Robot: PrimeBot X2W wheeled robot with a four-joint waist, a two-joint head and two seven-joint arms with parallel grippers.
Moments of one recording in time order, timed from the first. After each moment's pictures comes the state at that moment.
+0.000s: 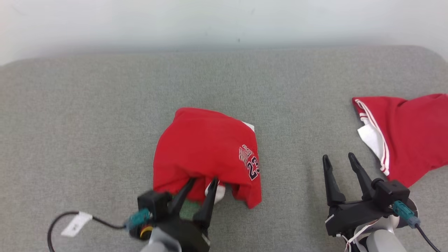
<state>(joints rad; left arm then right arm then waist) -0.47 0.05 -0.59 0.46 -0.64 -0.03 -0.26 -0.25 -0.16 0.22 0.31 0.20 0.13 -0.26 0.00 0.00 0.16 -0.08</state>
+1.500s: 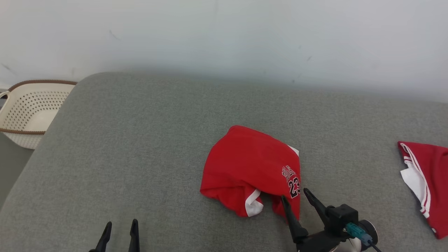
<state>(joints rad) -0.05 0.05 -0.04 0.22 -0.19 0.01 -0.26 -0.22 -0.14 0.44 0.46 0.23 0.13 -0.26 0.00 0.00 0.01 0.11</state>
